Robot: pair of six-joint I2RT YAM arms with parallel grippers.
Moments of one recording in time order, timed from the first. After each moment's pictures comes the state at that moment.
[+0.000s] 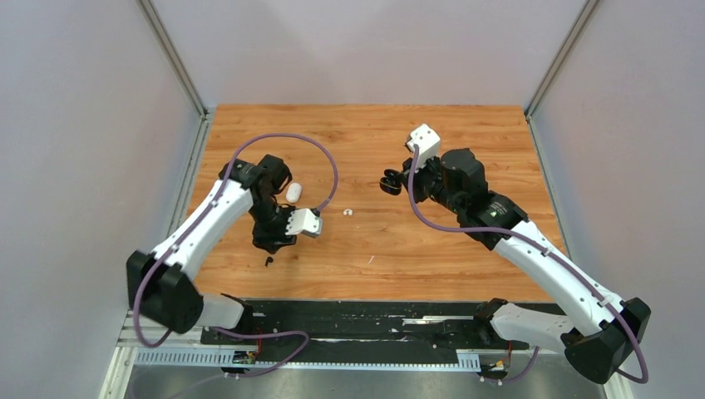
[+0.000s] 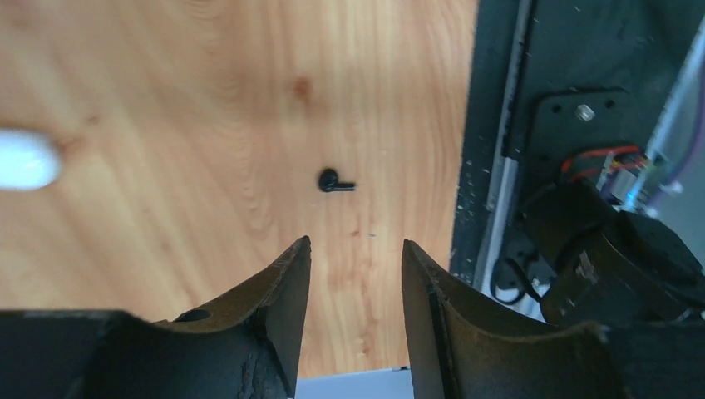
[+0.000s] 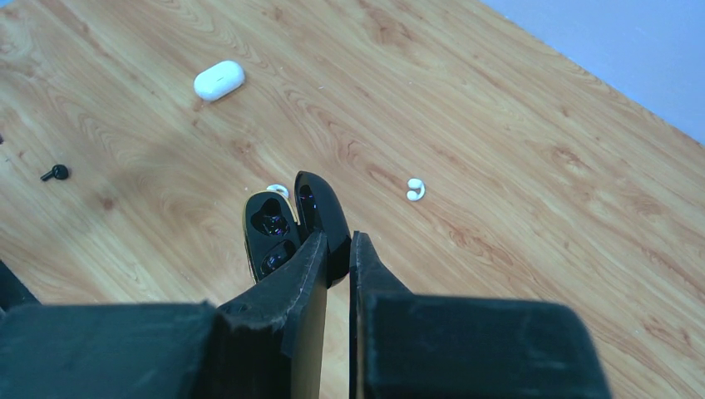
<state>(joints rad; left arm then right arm) -0.43 1.28 1.20 -1.40 0.27 1.17 0.67 1.09 1.09 -0.32 0.02 -0.07</state>
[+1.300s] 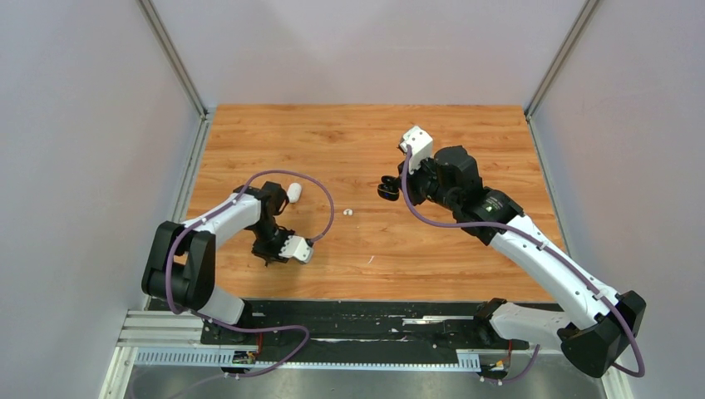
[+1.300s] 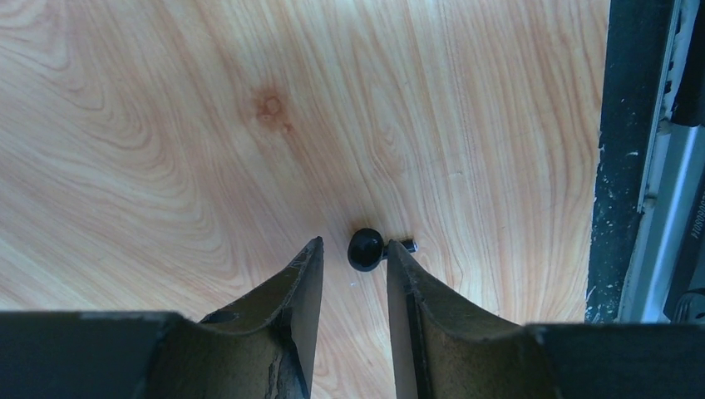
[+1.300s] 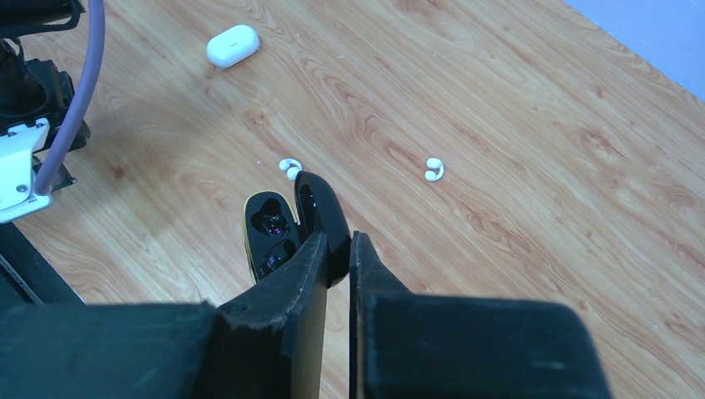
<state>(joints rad) -0.29 1.49 0.86 -1.05 0.23 1.62 0.67 1.13 1.13 -0.41 -0.04 -0.08</state>
